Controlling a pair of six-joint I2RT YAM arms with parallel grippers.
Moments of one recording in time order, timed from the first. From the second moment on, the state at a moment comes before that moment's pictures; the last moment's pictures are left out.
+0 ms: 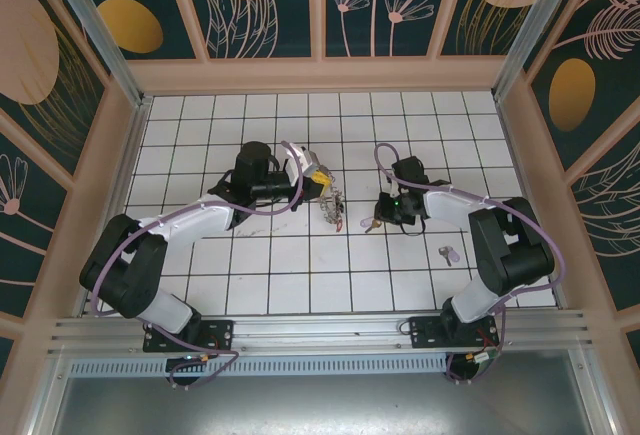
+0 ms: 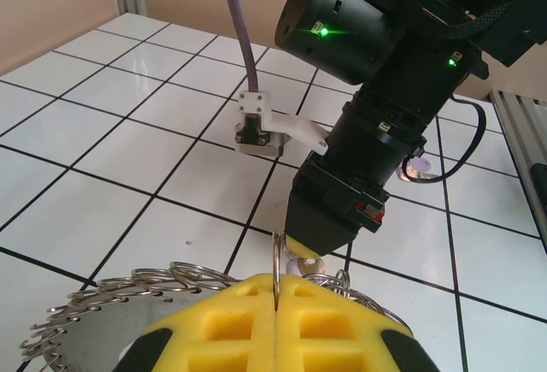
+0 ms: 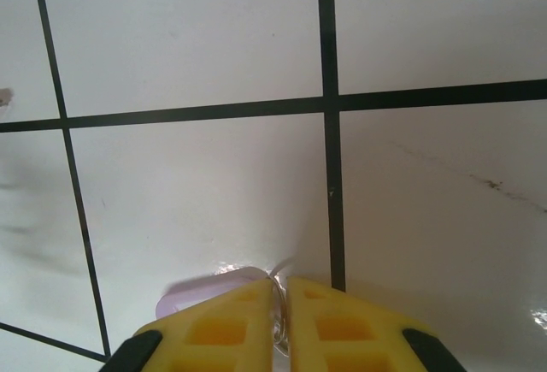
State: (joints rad) left arm -0.57 1.53 0.84 0.32 0.72 0.11; right arm 0.36 1.59 0.79 -0.34 -0.26 0.47
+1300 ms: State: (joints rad) left arm -0.58 1.55 0.85 0.32 0.72 0.11; right arm 0.37 1.62 0.81 -0.34 -0.26 0.47
